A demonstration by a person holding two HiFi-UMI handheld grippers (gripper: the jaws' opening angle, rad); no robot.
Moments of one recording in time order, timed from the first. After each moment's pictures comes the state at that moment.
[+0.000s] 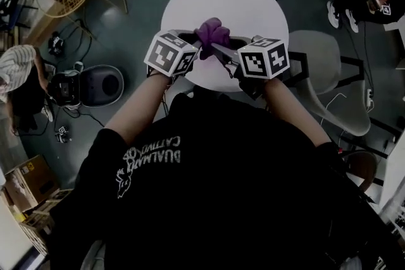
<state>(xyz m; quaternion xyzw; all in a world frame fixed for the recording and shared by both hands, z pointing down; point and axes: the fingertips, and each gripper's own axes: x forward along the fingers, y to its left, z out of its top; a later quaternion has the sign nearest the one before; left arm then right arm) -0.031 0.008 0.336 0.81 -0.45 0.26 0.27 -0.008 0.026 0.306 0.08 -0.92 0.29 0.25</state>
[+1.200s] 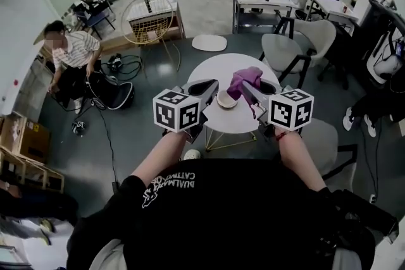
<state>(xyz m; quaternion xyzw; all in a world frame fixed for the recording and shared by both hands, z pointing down) 0.131 0.111 0.103 0.73 -0.67 -0.01 0.16 0.186 0.065 0.091 0.00 -0.98 0.15 0.10</state>
